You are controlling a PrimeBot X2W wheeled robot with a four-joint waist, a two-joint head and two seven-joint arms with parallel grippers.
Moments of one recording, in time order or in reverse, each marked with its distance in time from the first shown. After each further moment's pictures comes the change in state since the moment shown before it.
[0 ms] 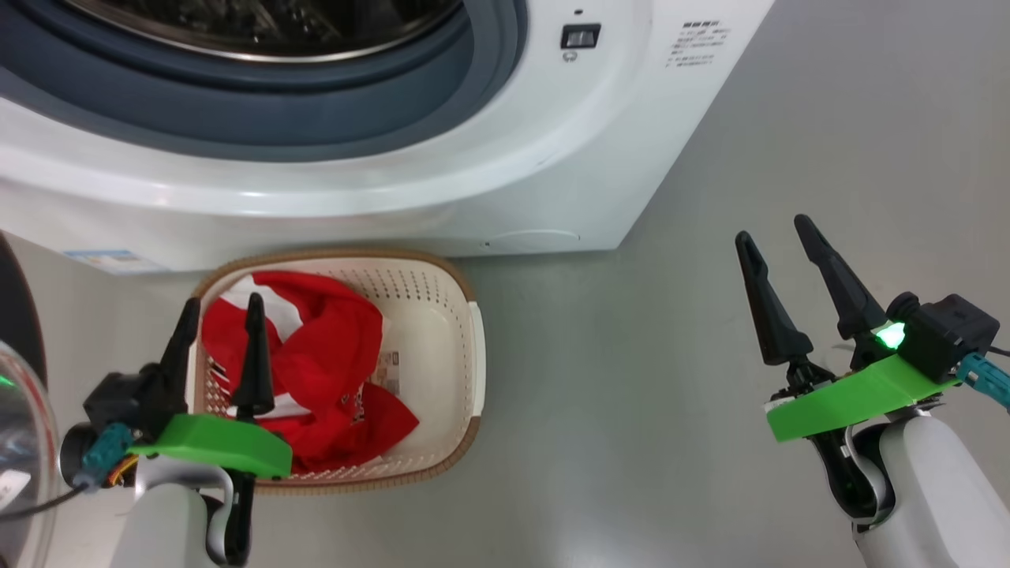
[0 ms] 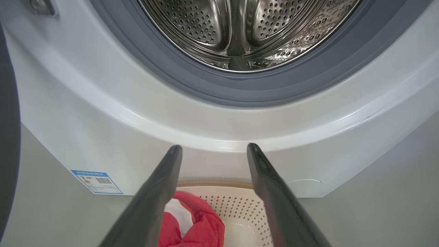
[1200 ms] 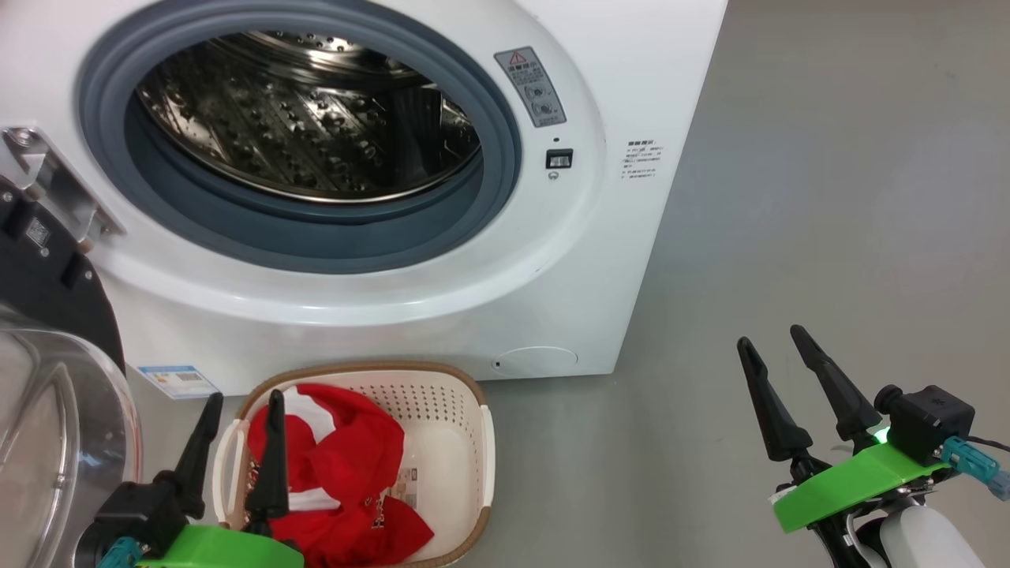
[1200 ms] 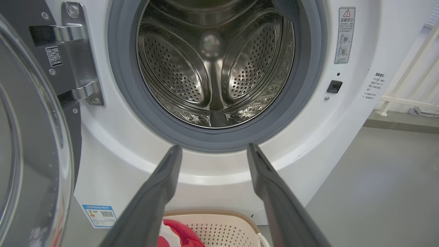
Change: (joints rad) left arm 0.256 0.013 -0.032 -0.182 -0.051 -0.021 0.000; right arm 0.166 -0.009 0.004 0.046 0.024 0.000 0.000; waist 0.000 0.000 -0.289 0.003
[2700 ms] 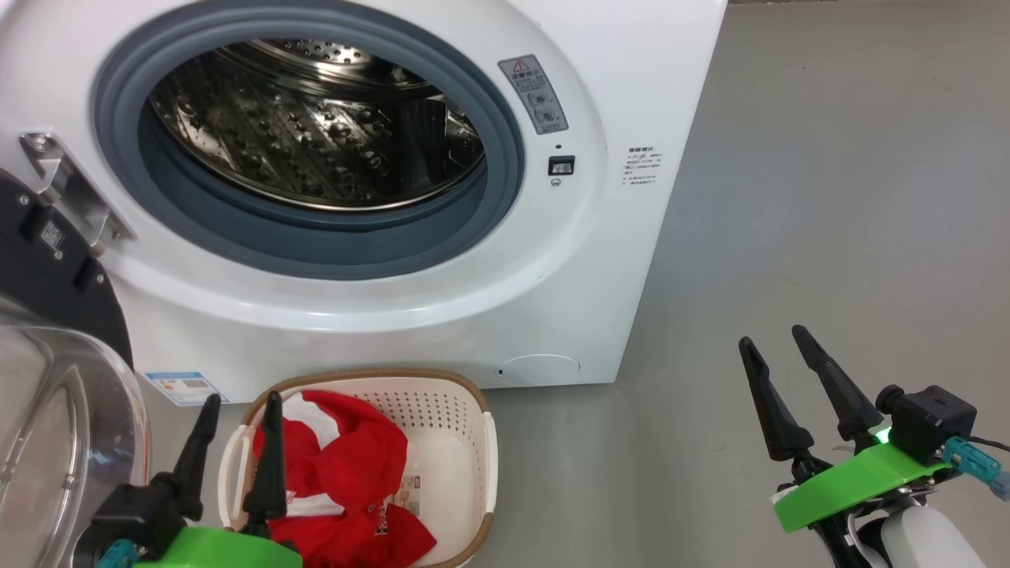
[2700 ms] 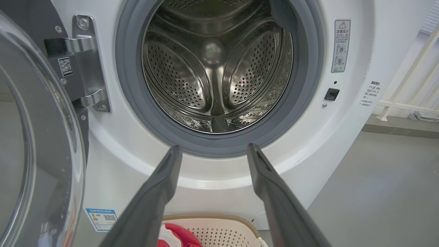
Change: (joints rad) left arm 0.005 -0.001 0.004 -0.005 -0.003 0.000 0.000; right arm 0.001 0.000 -0.004 0.000 0.000 0.000 0.000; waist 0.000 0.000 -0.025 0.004
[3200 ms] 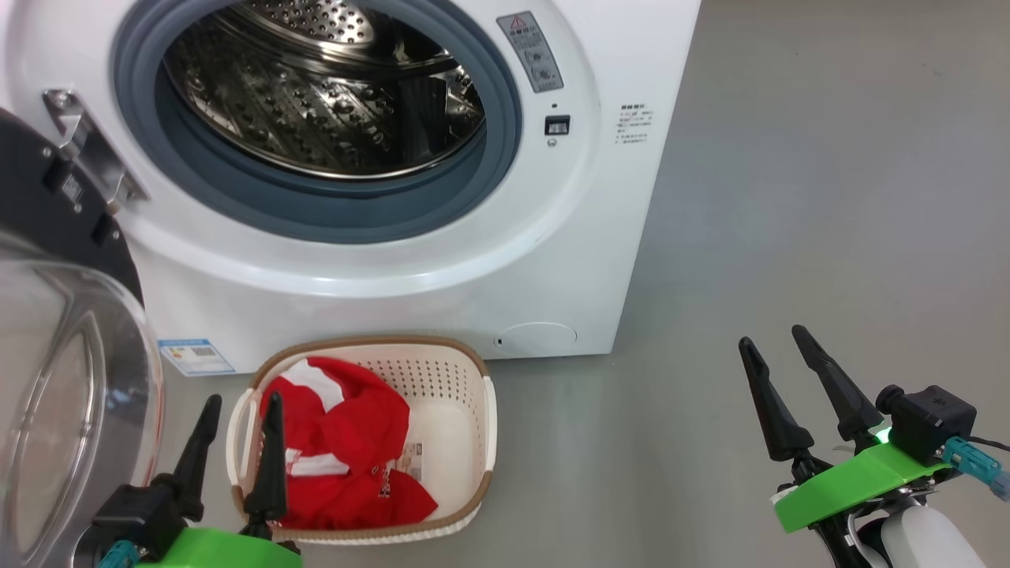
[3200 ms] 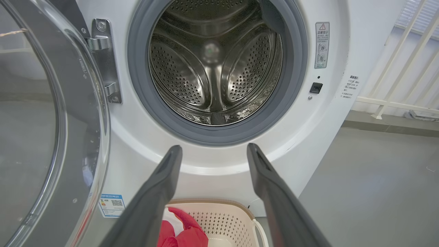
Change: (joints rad) left arm 0.003 0.000 -0.002 -0.004 0.000 0.000 0.000; right arm 0.000 -0.001 0.001 -0.001 0.000 0.000 0.000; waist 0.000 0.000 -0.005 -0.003
